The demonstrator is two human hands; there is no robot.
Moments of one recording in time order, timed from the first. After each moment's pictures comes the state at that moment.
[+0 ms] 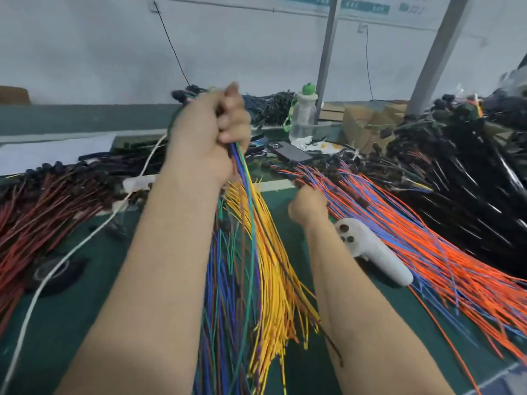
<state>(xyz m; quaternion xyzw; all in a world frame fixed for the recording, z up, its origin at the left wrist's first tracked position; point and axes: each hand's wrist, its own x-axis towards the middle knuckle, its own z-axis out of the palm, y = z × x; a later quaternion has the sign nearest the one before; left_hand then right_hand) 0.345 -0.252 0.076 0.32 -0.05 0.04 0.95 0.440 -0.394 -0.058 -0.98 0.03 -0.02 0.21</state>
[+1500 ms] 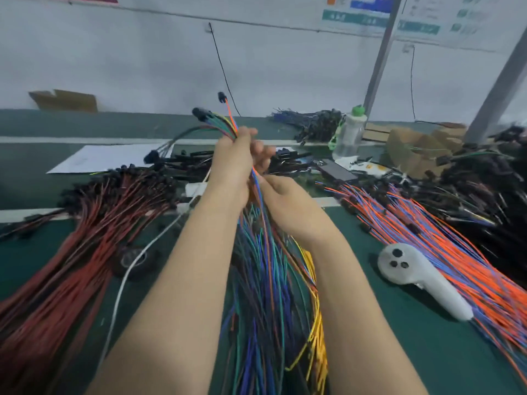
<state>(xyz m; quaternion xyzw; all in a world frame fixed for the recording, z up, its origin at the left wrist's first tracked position) 0.343 -0.200 0.055 0.49 0.07 0.24 0.84 0.333 -0.298 0.020 -0.82 -0.29 0.02 0.49</state>
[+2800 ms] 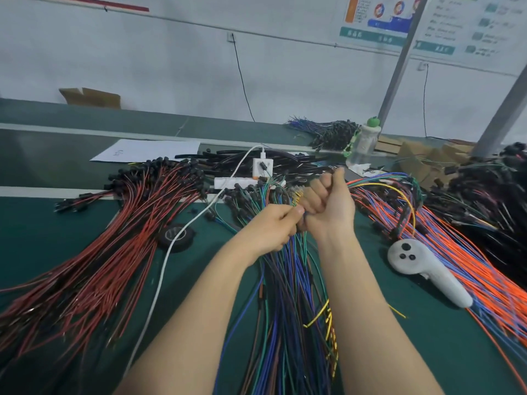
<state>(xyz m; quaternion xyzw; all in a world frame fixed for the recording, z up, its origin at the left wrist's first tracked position) 0.260 -0.201 -0.017 0.78 -0.03 0.01 0.62 0.319 -0.293 0.006 -0.30 -0.07 0.12 0.94</state>
